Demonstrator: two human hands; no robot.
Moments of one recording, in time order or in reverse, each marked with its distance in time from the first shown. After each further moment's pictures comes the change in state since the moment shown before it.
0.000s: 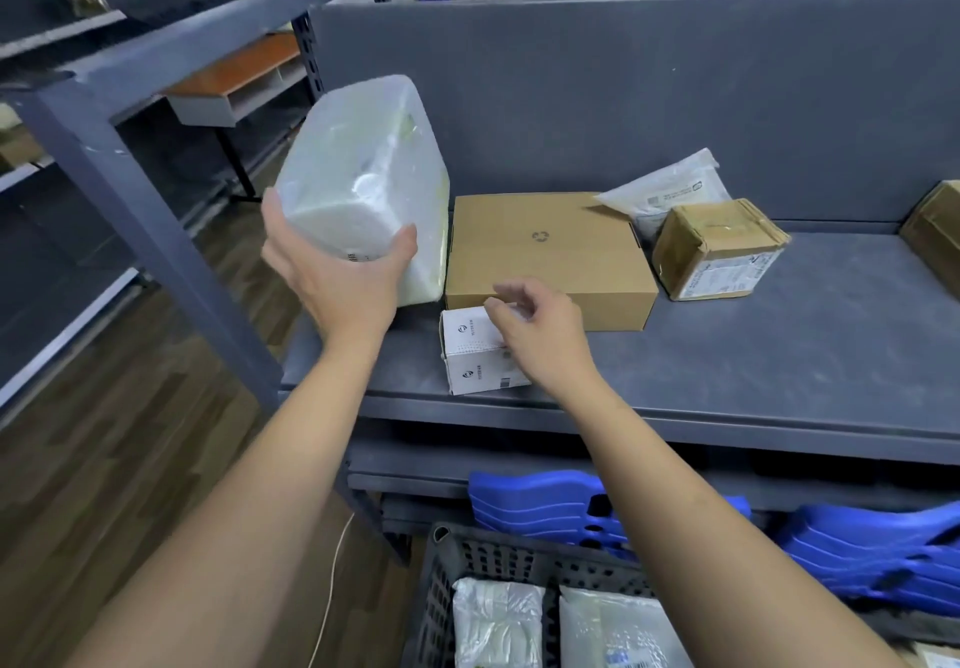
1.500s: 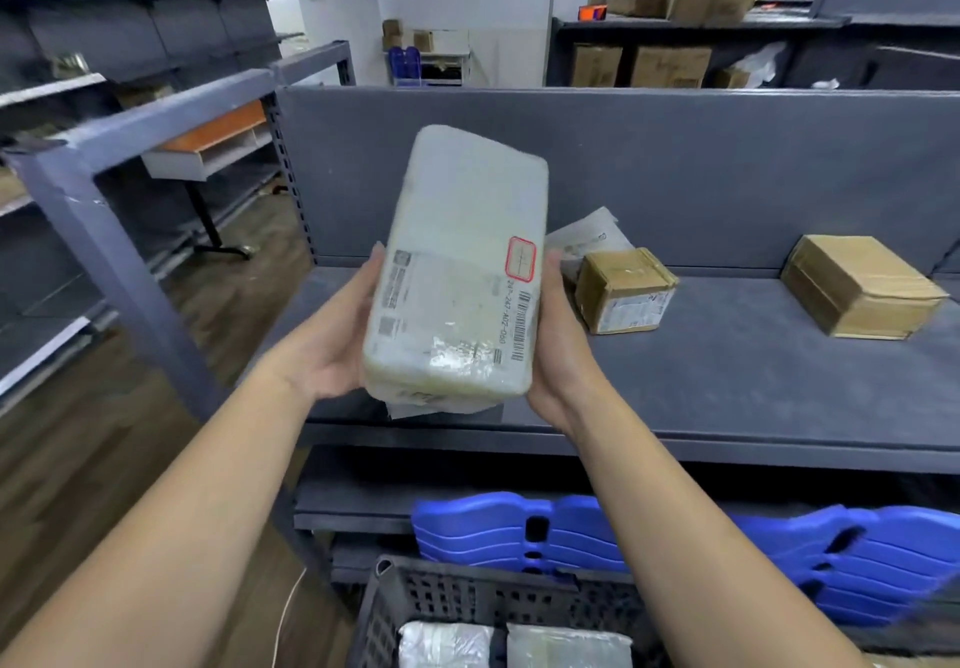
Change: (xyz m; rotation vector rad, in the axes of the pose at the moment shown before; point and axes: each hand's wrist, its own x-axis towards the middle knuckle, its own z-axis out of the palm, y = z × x) left_hand -0.044 0.085 -0.022 -0.474 -1.091 -0.656; right_hand -0.044 -0.055 -0.095 0.797 -0.176 0.140
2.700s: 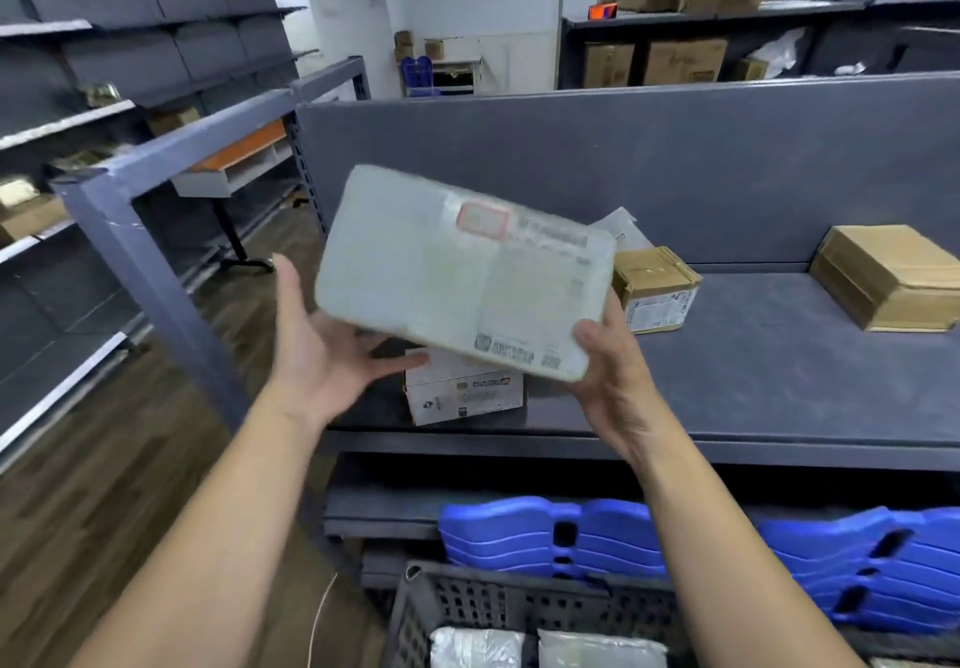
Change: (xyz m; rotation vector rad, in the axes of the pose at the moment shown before) left_hand -0.006 -0.012 -0.032 -0.294 0.182 0.233; right_hand -0.022 0.008 -0.037 -0.039 -0.102 -0.219
